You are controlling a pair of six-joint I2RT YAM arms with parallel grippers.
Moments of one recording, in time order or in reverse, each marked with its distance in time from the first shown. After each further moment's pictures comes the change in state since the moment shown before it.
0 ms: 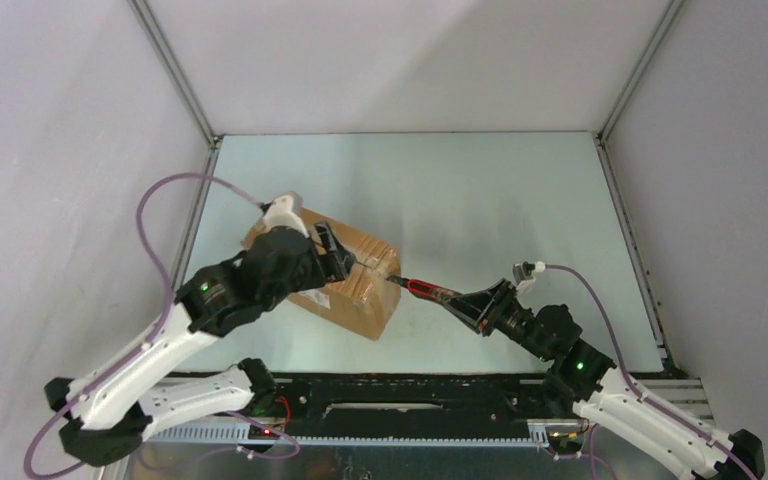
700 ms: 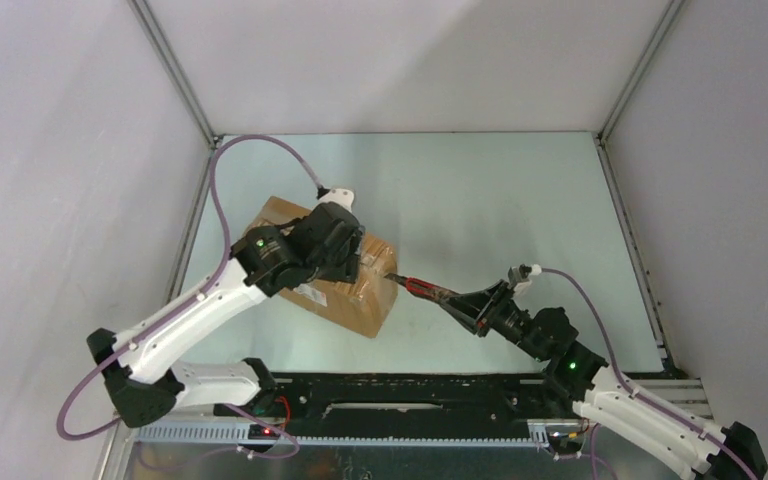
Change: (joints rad) left arm 0.010 0.335 0.210 -0.256 0.026 0.358; right arm -0.003 0.040 -0.078 0.161 -0.005 0.111
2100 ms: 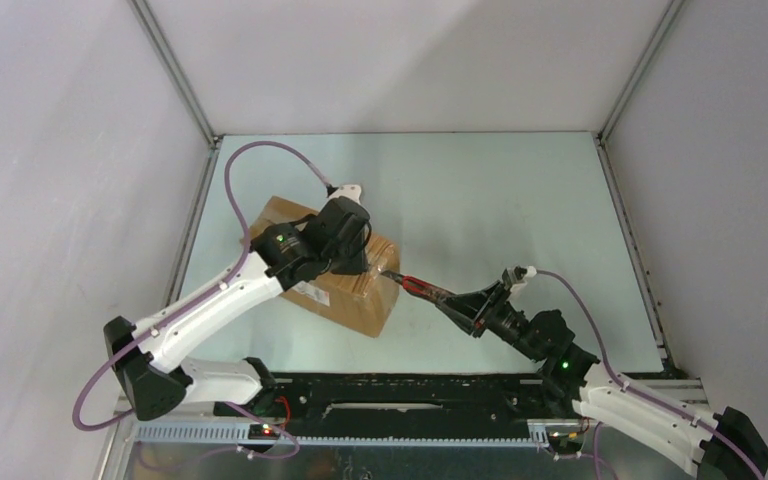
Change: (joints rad) left arm 0.031 0.085 -0.046 0.182 0.108 -0.108; right arm 0.027 0.109 -0.043 0.199 0.006 0.060
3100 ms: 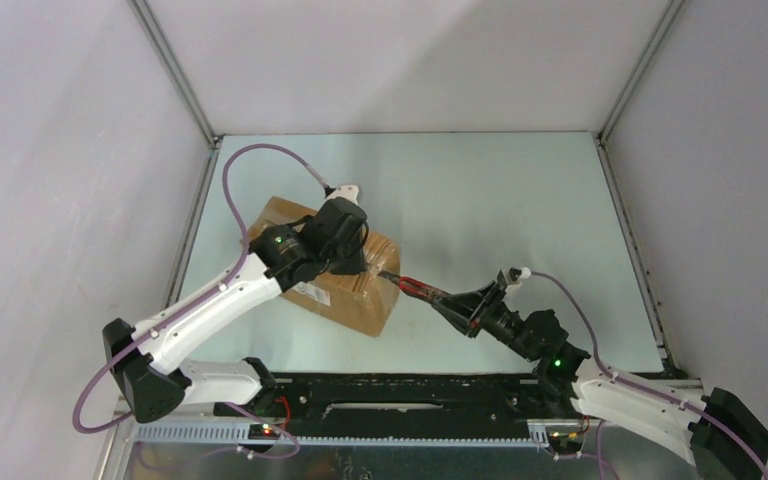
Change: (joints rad) left arm 0.016 -0.013 -0.032 0.033 0.023 -0.007; right arm 0.020 0.127 -0.024 0.142 0.018 0.037
